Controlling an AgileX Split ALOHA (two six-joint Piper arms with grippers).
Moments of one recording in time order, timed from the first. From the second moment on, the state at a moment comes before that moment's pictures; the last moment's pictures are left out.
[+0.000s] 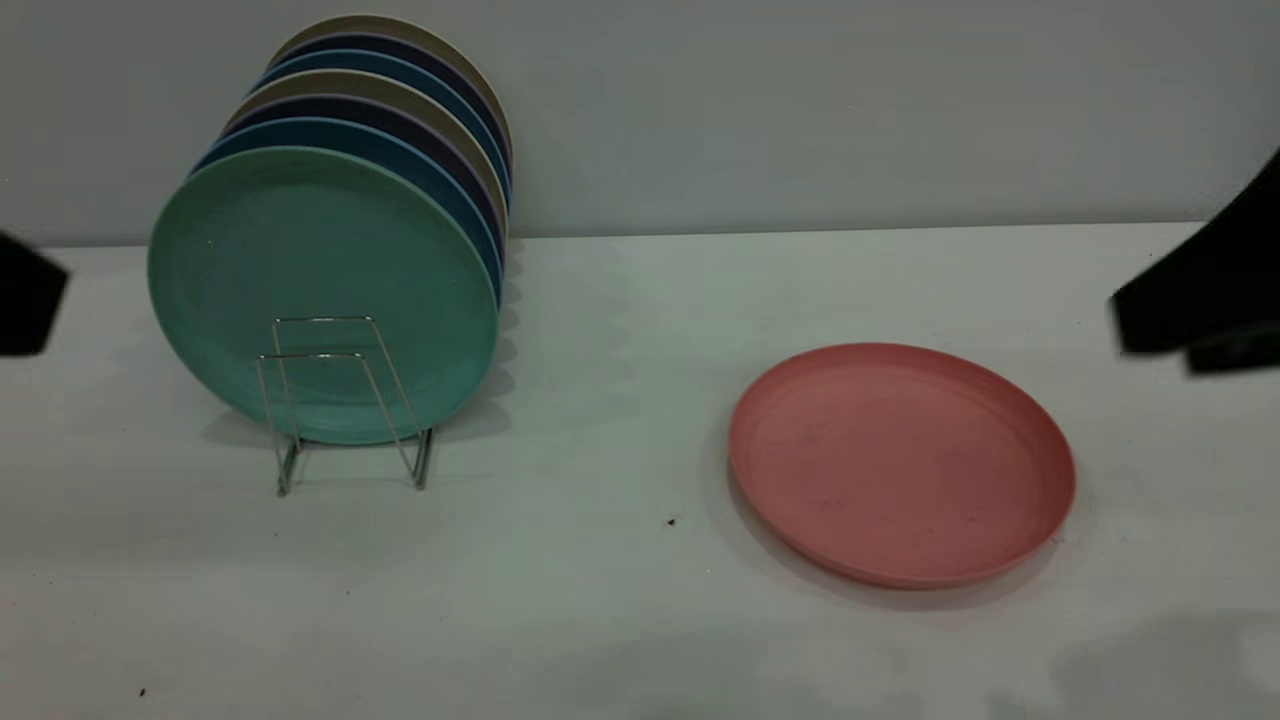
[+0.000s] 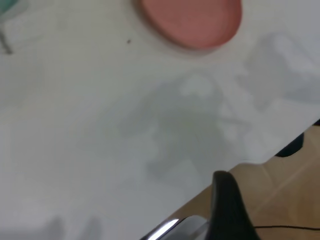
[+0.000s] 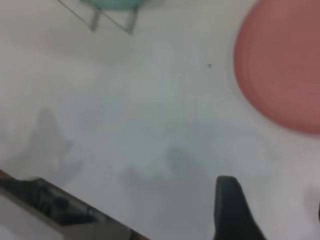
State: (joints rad) left arm -0.03 0.93 -0.51 -0.90 0.77 0.78; right arm 0.03 1.33 -0.51 1.24 0.62 -1.13
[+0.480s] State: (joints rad) left arm -0.03 0.95 -0.51 -0.92 0.79 0.84; right arm -0.18 1.97 -0.80 1.38 0.62 -1.30
